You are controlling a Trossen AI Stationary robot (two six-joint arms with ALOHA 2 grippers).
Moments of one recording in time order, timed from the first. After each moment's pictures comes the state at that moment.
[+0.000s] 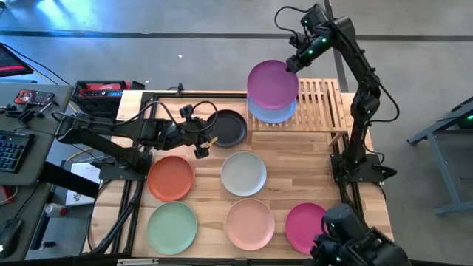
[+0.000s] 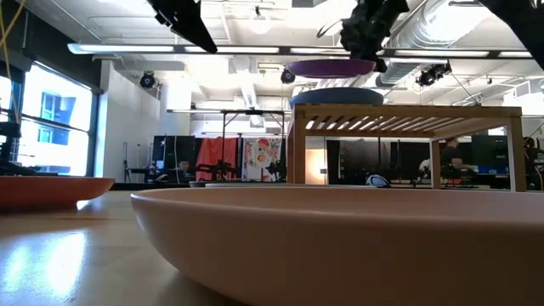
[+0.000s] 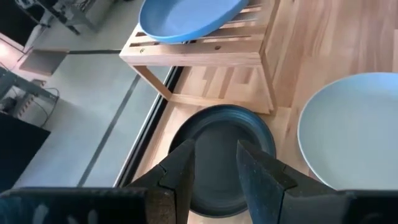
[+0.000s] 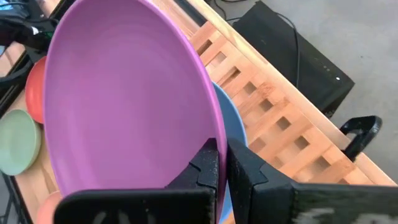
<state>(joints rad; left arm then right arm) -0.07 1.22 1.10 -0.62 -0.63 0.03 -0.99 1.93 2.33 -1.57 -0.47 -0.14</state>
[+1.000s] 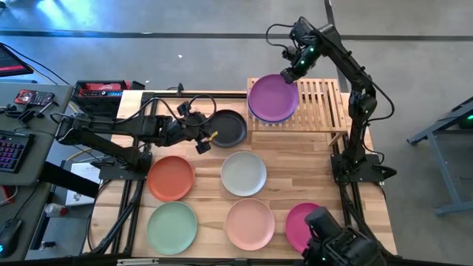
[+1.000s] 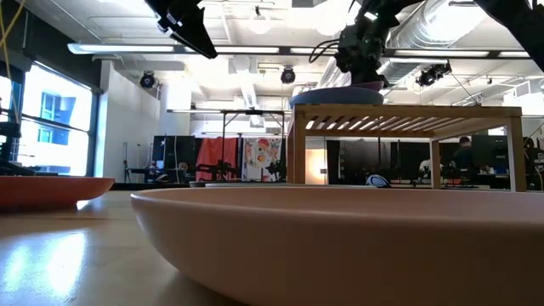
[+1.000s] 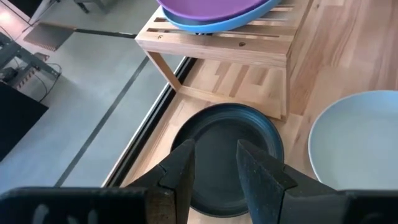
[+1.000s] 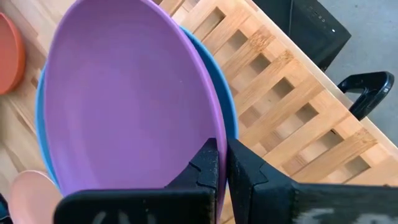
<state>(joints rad) -0.01 1.22 1.10 -0.63 -0.63 -0.07 -0.94 1.95 2.18 -1.57 -0.35 -0.14</state>
